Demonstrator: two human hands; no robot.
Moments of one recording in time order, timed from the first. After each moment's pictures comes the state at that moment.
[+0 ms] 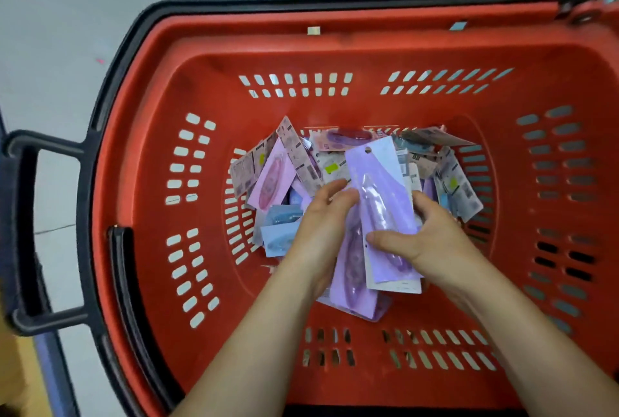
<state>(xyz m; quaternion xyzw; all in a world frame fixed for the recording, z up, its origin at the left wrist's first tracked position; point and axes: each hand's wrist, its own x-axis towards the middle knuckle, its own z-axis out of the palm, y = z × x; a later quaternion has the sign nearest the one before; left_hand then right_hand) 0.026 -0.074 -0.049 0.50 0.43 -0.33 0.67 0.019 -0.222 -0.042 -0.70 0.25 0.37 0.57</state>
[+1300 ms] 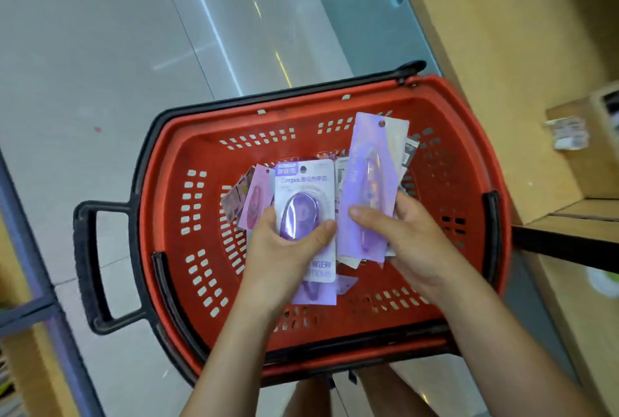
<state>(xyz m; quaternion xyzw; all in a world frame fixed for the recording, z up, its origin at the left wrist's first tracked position) 0.014 -0.064 0.087 0.66 0.30 -0.24 0.65 0.021 -0.230 0.087 -0.56 0.29 0.26 0.73</state>
